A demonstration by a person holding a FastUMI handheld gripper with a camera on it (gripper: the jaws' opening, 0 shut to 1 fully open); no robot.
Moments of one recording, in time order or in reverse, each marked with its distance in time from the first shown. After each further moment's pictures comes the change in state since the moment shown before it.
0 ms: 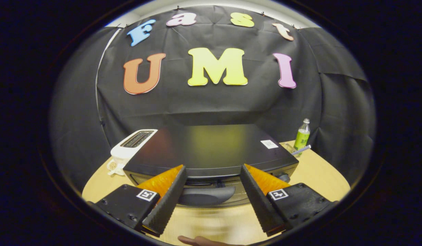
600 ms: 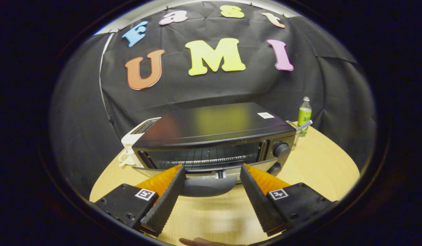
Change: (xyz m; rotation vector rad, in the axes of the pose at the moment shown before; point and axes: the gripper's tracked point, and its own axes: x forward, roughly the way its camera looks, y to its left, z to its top) arm -0.041 -0.007 -0.046 0.061 0.029 0.074
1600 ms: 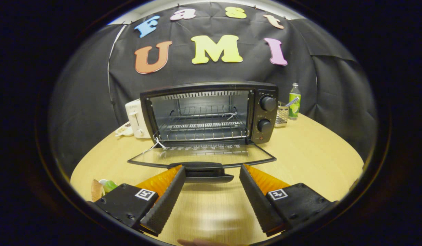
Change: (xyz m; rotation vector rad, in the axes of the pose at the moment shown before) arm -0.036 -0.012 -0.116 -0.047 0.013 -0.033
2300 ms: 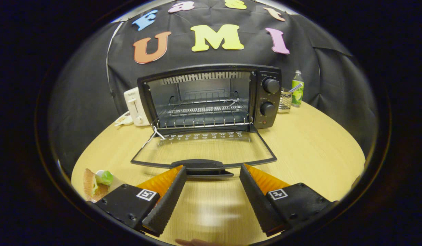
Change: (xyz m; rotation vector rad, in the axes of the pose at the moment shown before) arm -0.002 0.006 -0.021 0.016 0.111 0.054
